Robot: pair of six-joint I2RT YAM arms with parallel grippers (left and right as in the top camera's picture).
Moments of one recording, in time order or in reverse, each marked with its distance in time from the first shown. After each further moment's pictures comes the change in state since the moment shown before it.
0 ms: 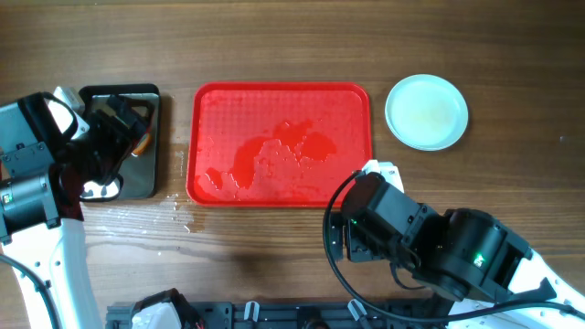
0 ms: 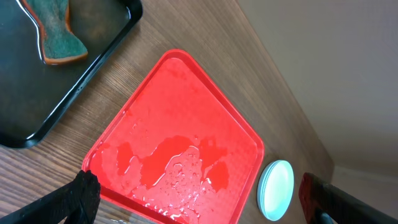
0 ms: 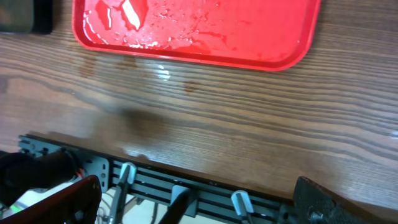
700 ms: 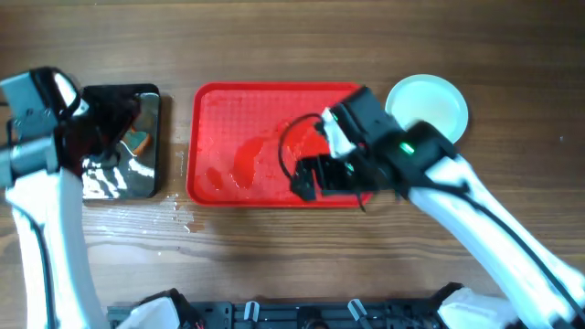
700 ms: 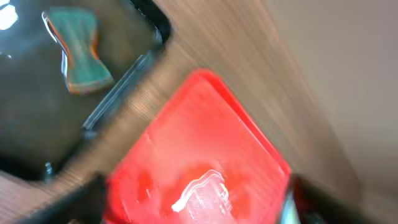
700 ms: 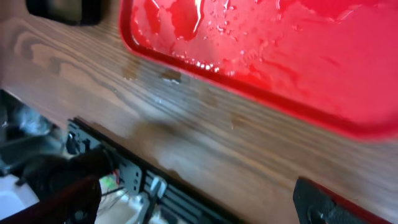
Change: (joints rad) left arm 0.000 0.144 0.000 0.088 -0.077 0.002; right arm -0.335 0.262 0.000 0.241 -0.431 -0.386
